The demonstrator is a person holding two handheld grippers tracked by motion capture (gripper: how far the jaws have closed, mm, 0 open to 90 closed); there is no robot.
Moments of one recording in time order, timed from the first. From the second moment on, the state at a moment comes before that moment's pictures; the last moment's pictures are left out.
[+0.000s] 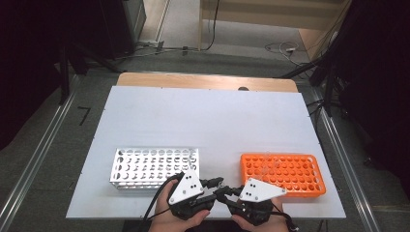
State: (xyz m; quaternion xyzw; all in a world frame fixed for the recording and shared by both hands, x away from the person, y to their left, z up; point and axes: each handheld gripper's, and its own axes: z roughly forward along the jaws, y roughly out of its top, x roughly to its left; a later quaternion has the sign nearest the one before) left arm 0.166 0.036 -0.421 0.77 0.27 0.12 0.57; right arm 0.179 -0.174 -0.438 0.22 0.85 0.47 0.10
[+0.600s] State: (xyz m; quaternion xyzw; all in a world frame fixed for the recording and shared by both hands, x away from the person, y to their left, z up) left arm 0.170 0.048 -0.418 0.76 0.28 0.13 0.57; right arm 0.182 -0.178 -0.439 0.23 0.84 0.48 0.08
